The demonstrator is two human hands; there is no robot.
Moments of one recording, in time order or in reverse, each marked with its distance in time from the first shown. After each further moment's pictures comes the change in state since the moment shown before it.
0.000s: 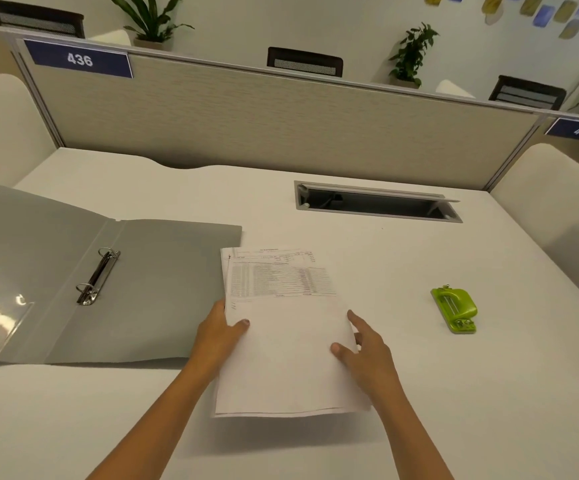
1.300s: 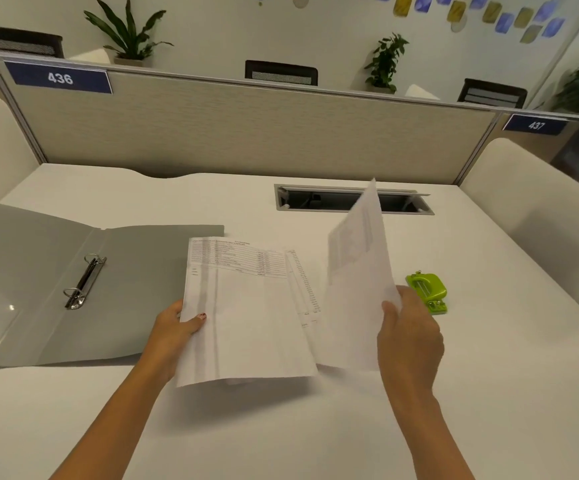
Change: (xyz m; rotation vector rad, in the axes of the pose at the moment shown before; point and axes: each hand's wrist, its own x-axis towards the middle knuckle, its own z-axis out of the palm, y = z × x) left_hand -0.014 -0.008 -0.035 -0.236 0.041 0.016; right_hand -0.051 -0.013 -0.049 -0.323 0.854 -0.282
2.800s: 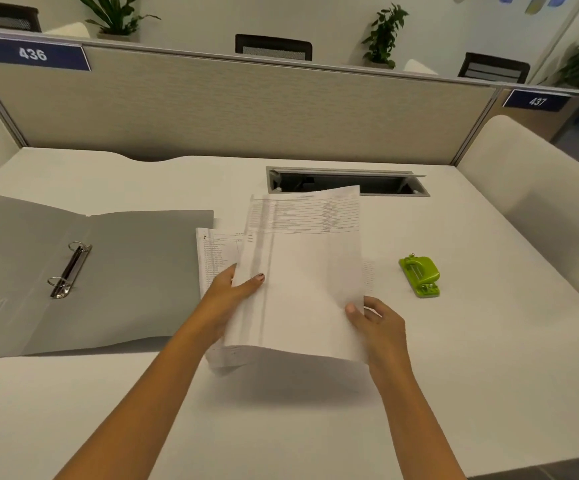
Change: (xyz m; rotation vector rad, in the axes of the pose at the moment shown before) left_hand -0.002 0.030 0.079 -0.082 -0.320 0.045; right_hand -0.003 0.042 0.040 0.765 -0.529 0.645
